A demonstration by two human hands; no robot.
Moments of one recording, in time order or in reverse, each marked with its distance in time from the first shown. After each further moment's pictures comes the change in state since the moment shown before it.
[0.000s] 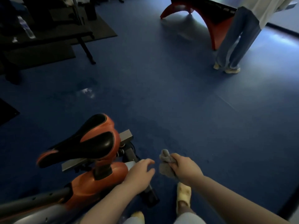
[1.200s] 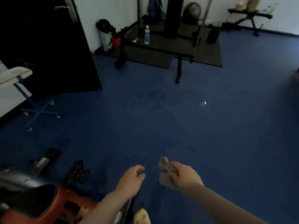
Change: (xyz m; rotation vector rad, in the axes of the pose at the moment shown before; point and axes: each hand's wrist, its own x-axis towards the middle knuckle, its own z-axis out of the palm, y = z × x) left_hand 0.298 0.070 -0.159 -0.460 0.701 -0.488; right_hand 0.444 -0.118 -0.199 -0.323 -0.327 -0.621
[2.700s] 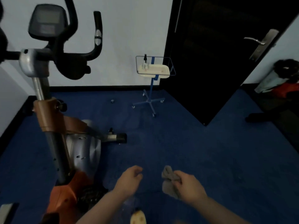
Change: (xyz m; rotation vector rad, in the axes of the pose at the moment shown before) left_hand 0.263 -0.041 -0.292 -0.648 0.829 -0.567; right_hand 0.475 -0.391 -0.059 -0.536 -0.588 -0.793
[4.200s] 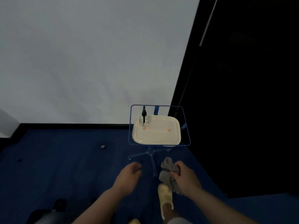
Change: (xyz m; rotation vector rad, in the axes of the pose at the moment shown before) left_hand 0.566 0.291 -0.196 -0.026 0.082 -0.031; right_hand 0.579 -0.145 -0.350 0.163 0.129 -0.026
